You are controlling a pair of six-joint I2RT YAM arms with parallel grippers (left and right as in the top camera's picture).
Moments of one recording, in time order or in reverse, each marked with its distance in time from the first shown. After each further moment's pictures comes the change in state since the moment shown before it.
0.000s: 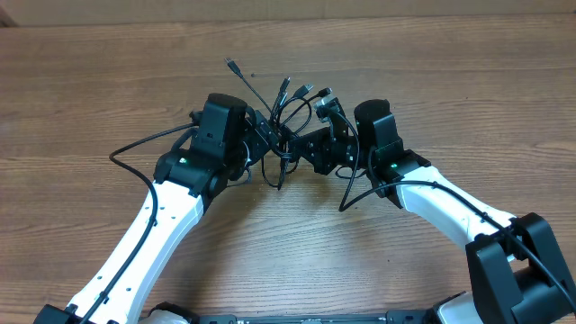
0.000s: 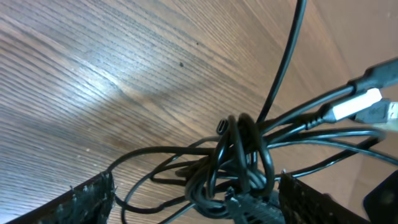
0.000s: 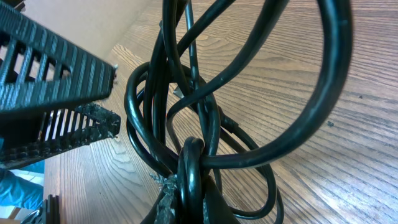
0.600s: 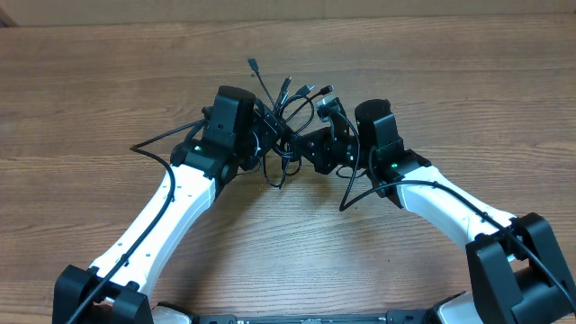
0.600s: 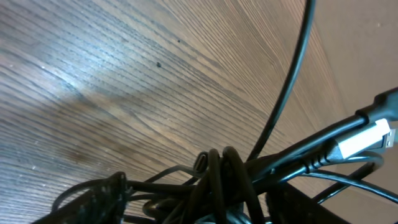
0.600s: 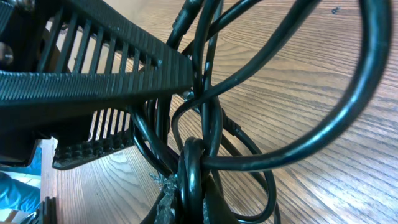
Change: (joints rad) left arm 0.000 0.123 0.000 0.151 0.062 -0.071; right arm -0.001 0.000 0.000 -0.002 0.007 0.001
